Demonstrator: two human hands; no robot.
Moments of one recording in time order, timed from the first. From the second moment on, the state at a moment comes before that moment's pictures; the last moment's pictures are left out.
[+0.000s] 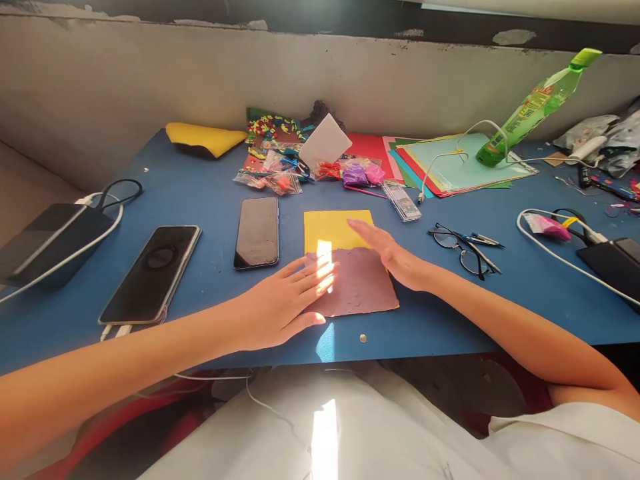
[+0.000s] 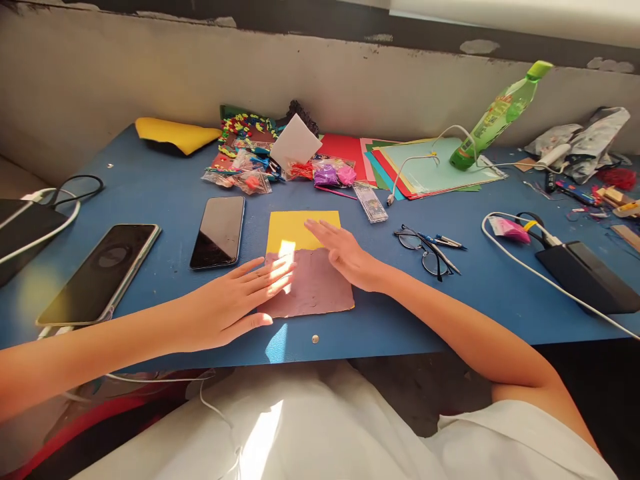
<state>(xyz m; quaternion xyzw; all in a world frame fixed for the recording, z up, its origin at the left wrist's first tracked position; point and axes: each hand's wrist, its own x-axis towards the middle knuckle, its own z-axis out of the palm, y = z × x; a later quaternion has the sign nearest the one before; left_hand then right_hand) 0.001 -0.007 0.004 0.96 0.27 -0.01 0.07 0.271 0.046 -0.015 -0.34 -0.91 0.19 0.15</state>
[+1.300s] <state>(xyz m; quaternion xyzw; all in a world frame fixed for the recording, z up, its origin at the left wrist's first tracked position) 0.059 0.018 -0.053 0.96 0.24 0.16 0.06 0.290 -0.002 -0.027 -0.36 -0.91 -0.05 0.20</state>
